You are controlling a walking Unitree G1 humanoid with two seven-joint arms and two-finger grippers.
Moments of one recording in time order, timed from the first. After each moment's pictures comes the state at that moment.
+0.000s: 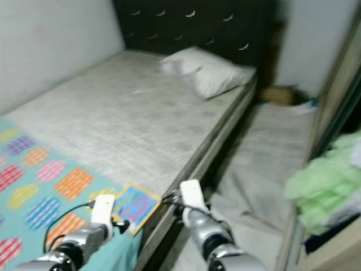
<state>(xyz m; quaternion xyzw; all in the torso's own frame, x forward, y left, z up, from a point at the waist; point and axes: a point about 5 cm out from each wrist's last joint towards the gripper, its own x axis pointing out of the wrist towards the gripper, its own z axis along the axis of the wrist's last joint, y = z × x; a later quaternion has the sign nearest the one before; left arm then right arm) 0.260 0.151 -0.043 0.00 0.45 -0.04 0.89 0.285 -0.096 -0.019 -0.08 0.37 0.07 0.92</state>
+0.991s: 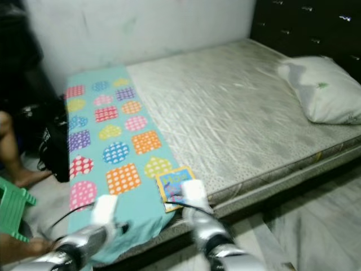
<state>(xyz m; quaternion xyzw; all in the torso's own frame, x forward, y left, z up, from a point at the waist) 0.254 0.163 -0.047 0.00 0.46 -0.03 0.89 0.287 -0.078 -0.014 -0.07 0.35 0.09 0.93</state>
